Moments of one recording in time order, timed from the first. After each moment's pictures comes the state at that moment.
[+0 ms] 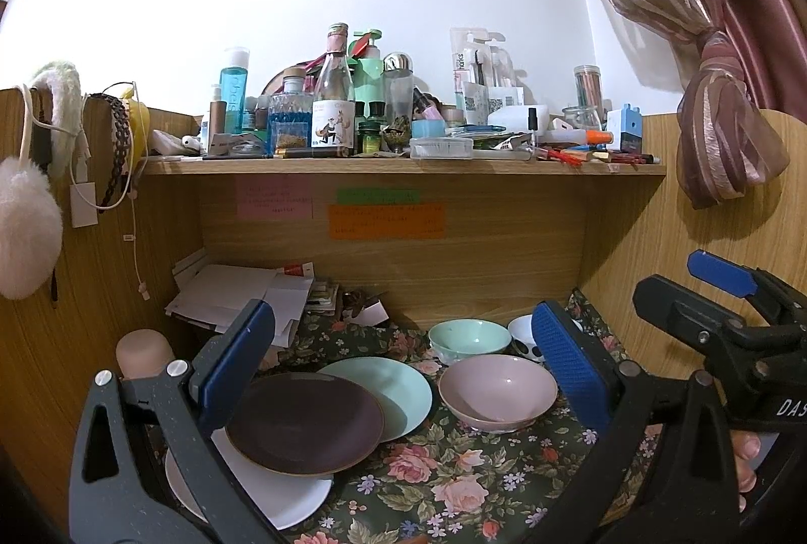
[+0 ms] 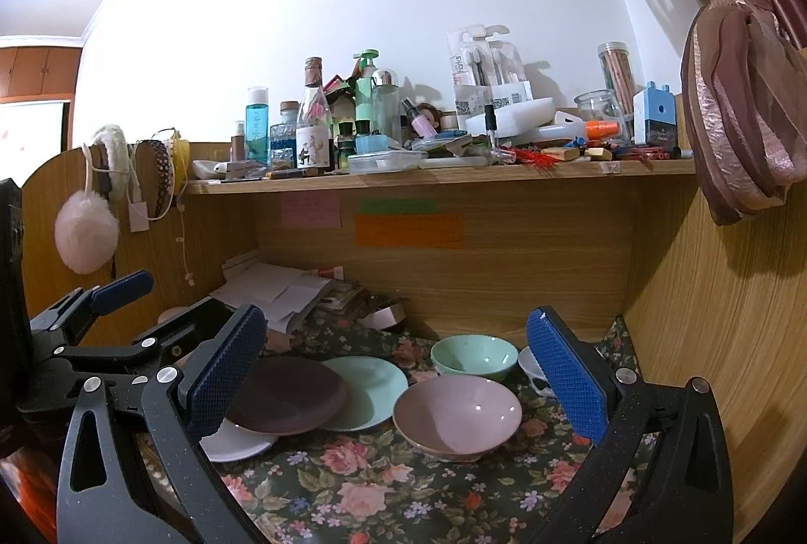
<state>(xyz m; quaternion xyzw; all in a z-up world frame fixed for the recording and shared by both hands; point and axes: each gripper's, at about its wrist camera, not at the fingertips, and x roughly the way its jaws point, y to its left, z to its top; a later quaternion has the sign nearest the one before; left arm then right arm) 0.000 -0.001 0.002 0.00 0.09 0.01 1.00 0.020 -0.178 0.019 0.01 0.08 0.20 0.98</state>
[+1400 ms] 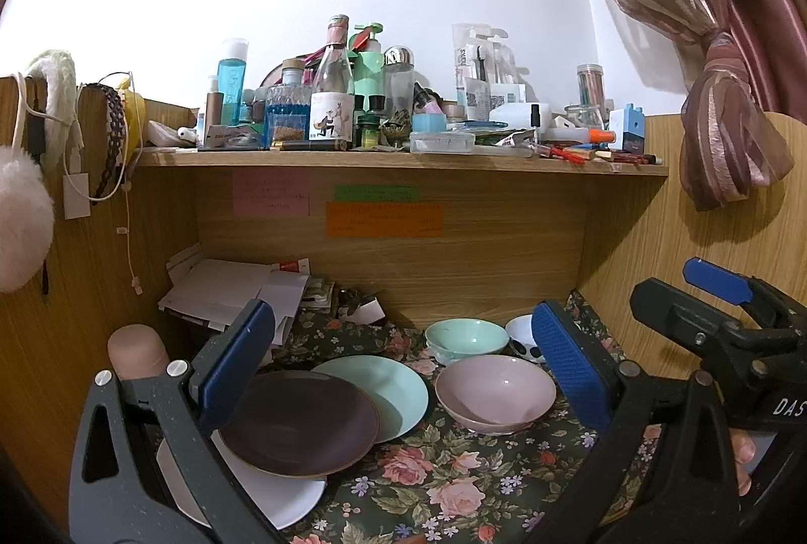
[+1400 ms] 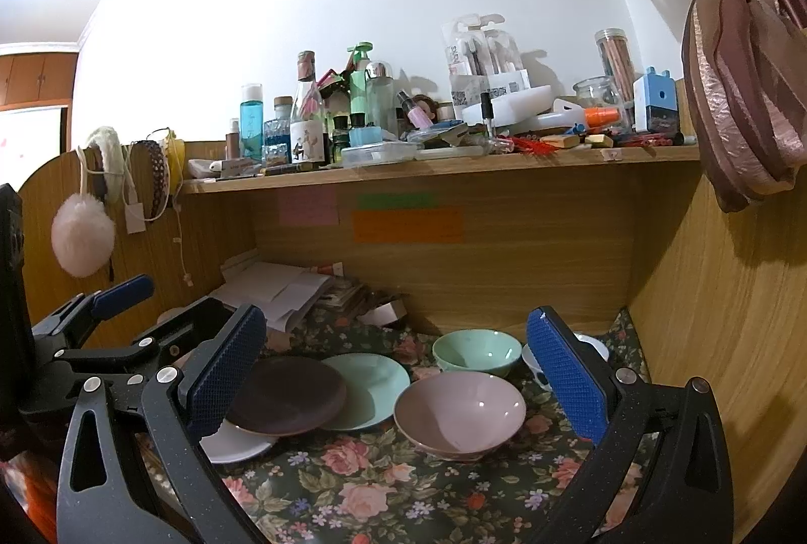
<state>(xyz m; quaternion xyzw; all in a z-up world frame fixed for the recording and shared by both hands) 0.010 -0.001 0.001 -0.01 0.09 0.00 1.00 0.031 -0.176 0.016 0.02 0.09 0.20 0.97</state>
